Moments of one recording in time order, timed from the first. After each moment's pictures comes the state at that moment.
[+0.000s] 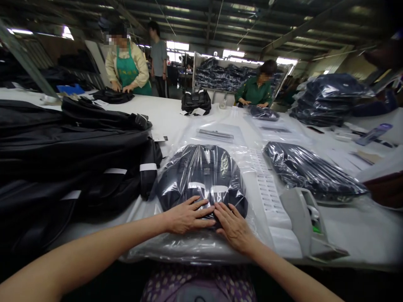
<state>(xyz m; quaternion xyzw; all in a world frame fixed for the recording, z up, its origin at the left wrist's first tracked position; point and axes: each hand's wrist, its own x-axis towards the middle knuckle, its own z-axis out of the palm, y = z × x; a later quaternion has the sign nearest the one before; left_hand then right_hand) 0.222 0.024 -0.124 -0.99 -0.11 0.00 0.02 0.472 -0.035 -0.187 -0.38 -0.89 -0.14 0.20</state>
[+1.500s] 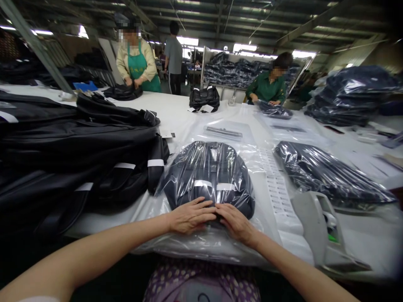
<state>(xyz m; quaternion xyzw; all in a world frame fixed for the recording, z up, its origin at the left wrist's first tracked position) 0.215 0.020 -0.134 -0.99 -0.13 -0.06 -0.08 0.466 -0.011 -0.180 -0.26 -0.91 0.02 0.34</state>
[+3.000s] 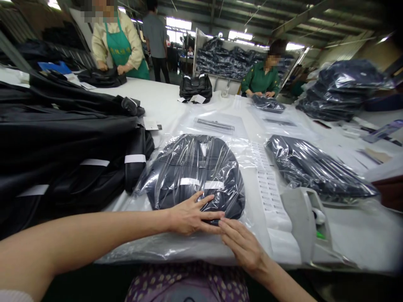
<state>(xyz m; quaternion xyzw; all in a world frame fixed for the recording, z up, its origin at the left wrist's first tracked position) 0.268 0.033 -0.130 -1.00 -0.07 -0.04 0.04 0.501 -0.063 -0.165 -0.27 -0.90 -0.06 0.34</state>
